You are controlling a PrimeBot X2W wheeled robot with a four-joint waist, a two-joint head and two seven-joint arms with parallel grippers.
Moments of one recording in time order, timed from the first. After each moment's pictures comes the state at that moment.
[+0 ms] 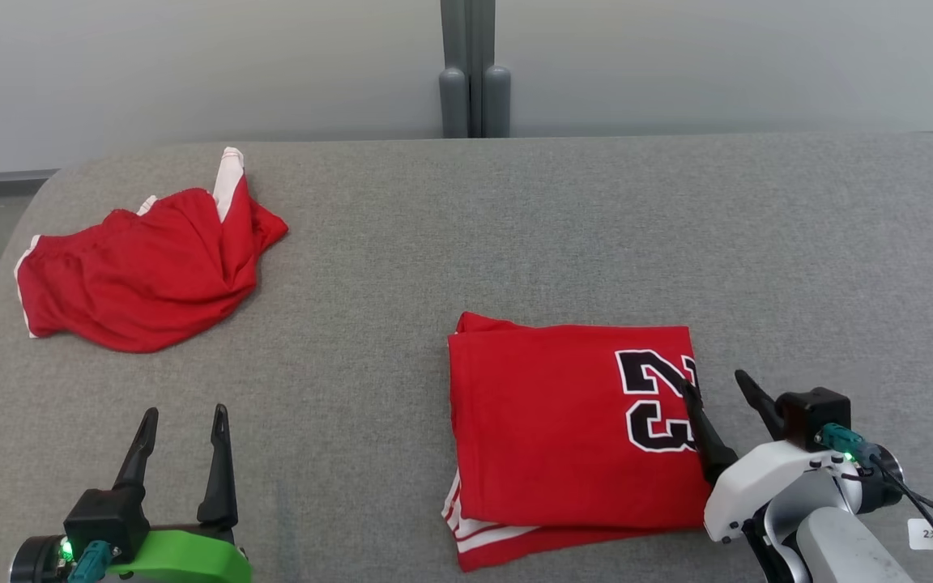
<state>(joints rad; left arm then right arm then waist) 0.01 0.09 0.03 0.23 -0.14 -0.11 -0.26 -0.19 -0.14 0.16 0.48 0.25 0.13 -0.18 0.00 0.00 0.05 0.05</state>
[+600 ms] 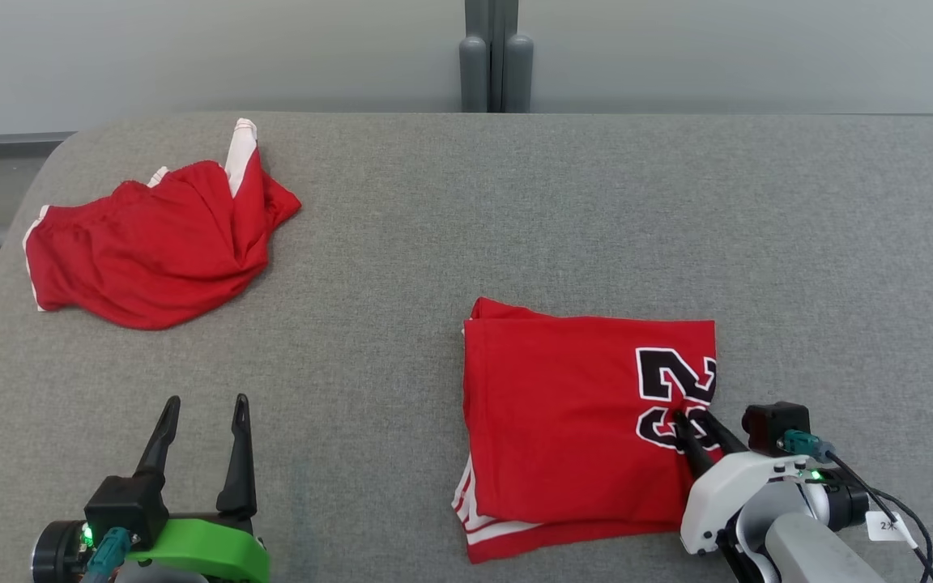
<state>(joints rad) -0.02 0.07 0.01 0.25 -0.14 -0.12 -0.26 -0.31 -0.11 0.26 0.80 0.33 0.13 -0.20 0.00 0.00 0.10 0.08</state>
